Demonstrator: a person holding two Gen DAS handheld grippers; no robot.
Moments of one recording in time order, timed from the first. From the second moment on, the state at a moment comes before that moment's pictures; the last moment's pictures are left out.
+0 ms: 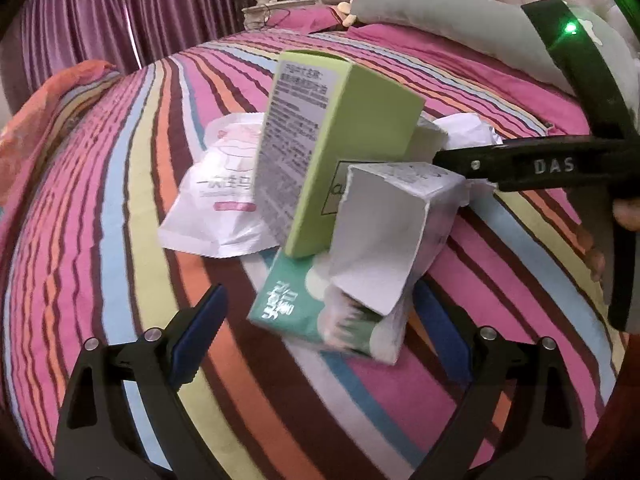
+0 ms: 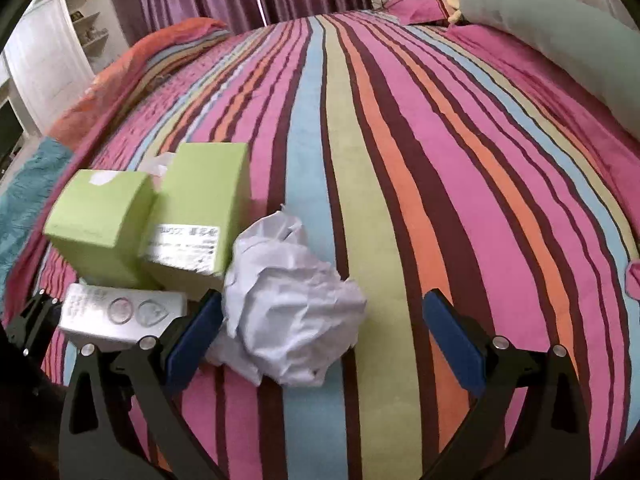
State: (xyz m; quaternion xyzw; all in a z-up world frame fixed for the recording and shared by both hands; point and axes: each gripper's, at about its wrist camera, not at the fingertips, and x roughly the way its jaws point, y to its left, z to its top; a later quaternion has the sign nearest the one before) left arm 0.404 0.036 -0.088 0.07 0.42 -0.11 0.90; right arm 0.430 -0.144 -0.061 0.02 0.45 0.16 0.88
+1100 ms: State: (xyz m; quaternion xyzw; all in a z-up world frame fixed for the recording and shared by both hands) left arm 0.304 0.042 -0.075 -0.03 0.43 -0.10 0.90; right arm 0.340 -0.187 -0.060 0.11 0.48 0.21 0.85
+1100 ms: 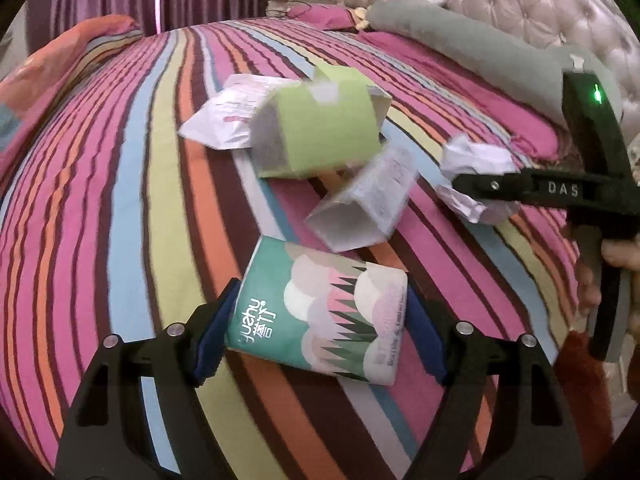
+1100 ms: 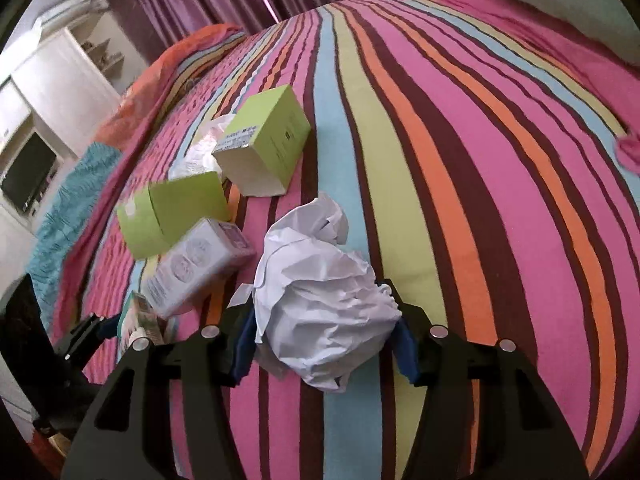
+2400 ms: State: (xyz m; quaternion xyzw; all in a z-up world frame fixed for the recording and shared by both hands) left arm 0.117 0.020 -0.069 -0.06 0.43 -0.10 0.90; right arm 0.173 -0.221 -0.041 0.14 0.46 0.24 0.85
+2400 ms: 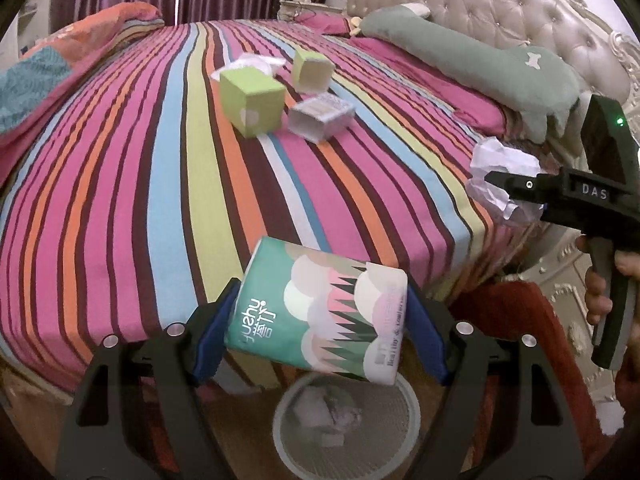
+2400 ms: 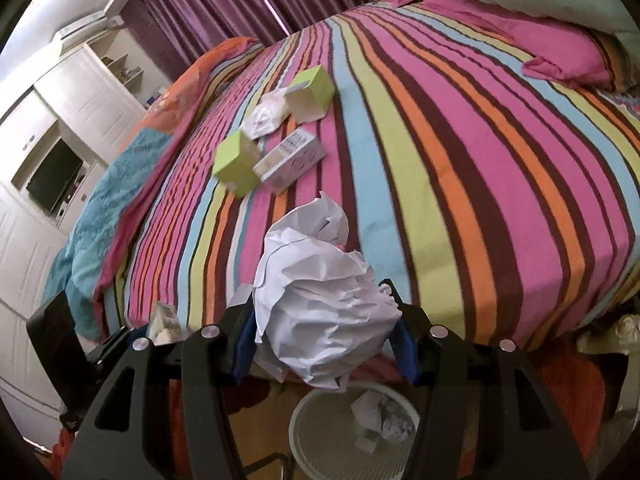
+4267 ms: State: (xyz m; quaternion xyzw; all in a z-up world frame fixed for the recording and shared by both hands) left arm 0.100 -0.024 -0.280 -0.14 0.76 -0.06 0.63; right arm 0.118 -0.195 -0.269 0.19 0.78 0.13 0.59
